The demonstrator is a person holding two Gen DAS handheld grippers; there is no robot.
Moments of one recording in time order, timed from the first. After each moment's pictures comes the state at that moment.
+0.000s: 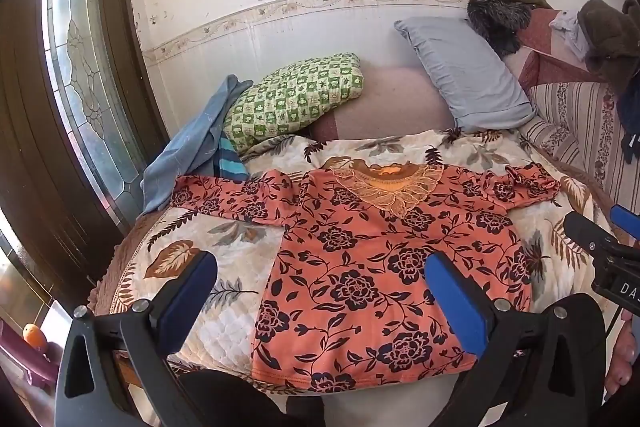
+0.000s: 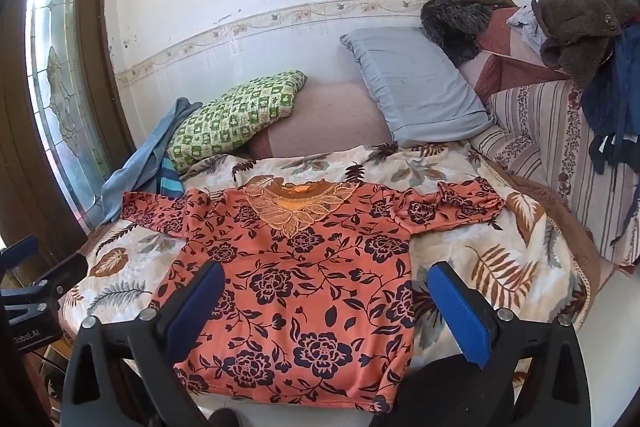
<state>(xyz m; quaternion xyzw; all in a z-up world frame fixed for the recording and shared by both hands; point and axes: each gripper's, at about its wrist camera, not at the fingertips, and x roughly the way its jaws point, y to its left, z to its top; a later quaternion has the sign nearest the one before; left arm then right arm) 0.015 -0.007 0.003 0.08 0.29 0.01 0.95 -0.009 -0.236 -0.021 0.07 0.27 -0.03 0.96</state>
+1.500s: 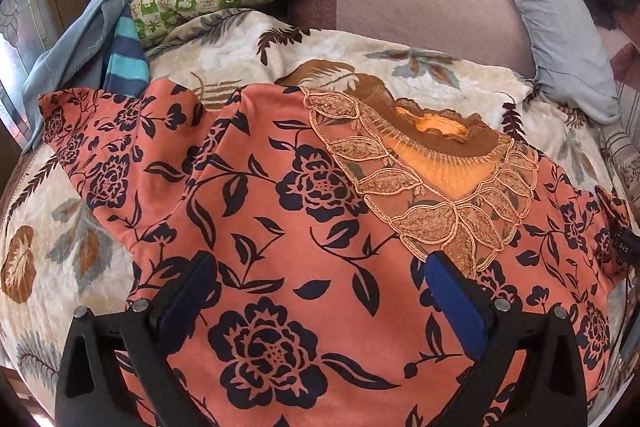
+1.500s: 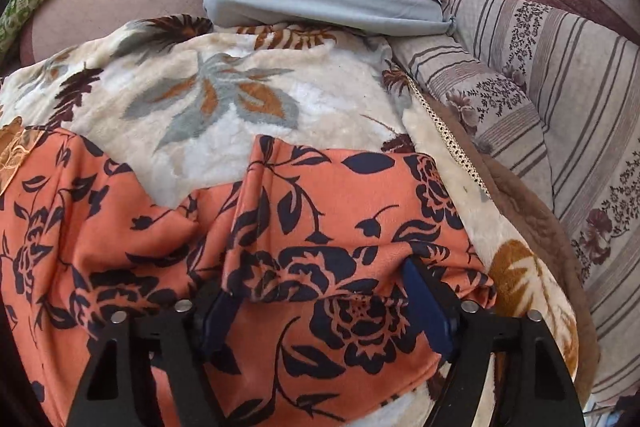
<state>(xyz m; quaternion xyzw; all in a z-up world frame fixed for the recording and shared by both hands) 0.359 -0.032 -0.191 -0.02 0.48 0.01 0.88 0.354 -0.490 -0.239 -0.03 0.46 -0.22 0.86</state>
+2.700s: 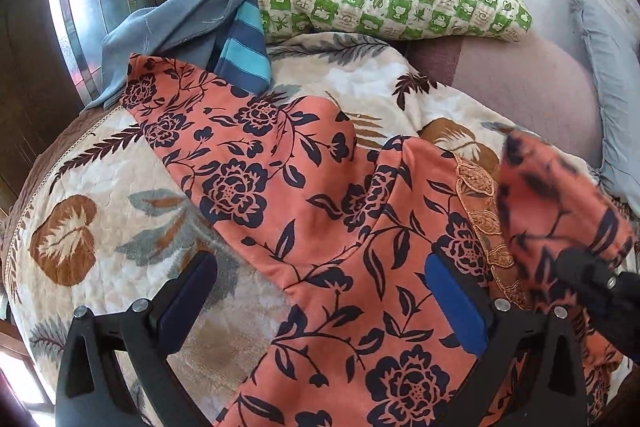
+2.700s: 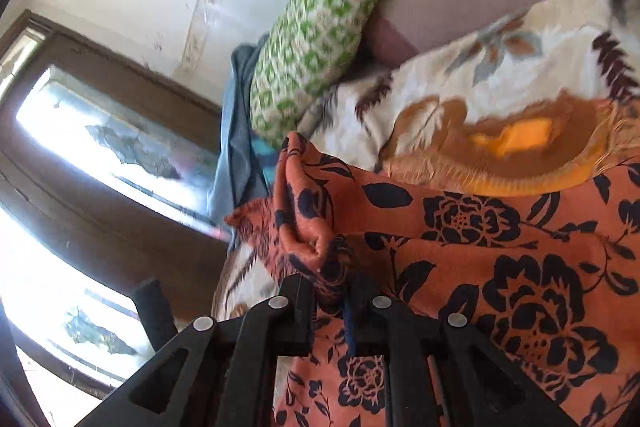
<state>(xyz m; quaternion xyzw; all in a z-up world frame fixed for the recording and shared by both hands) 0.355 0.086 -0.172 -0.09 0.43 0.14 0.89 0.389 -0.121 -0.182 0.31 0.47 0.30 0.77</state>
